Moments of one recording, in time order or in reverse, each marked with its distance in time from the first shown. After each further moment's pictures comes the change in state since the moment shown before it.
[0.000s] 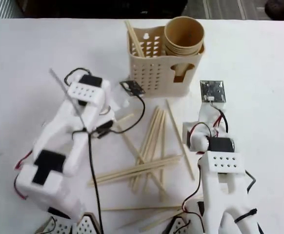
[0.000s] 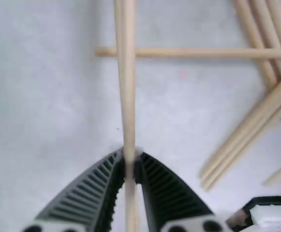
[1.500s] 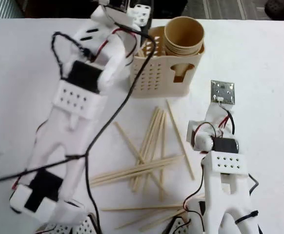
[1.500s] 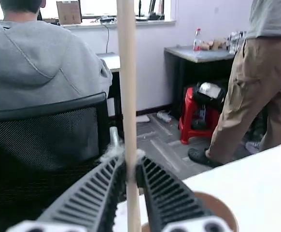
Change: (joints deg) left arm 10.3 -8.2 -32.4 -55.2 40.1; right arm 3.1 -0.4 0.0 0.0 -3.7
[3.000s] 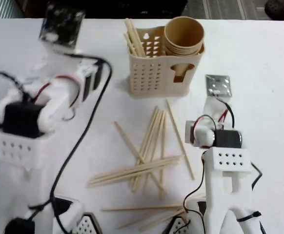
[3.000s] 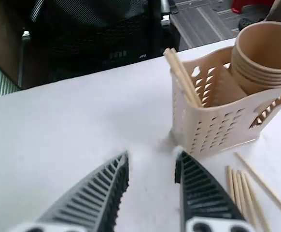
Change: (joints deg) left arm -14.6 -32.1 21.0 44.5 -5.7; right arm -4.6 0.0 -13.9 20.5 3.3
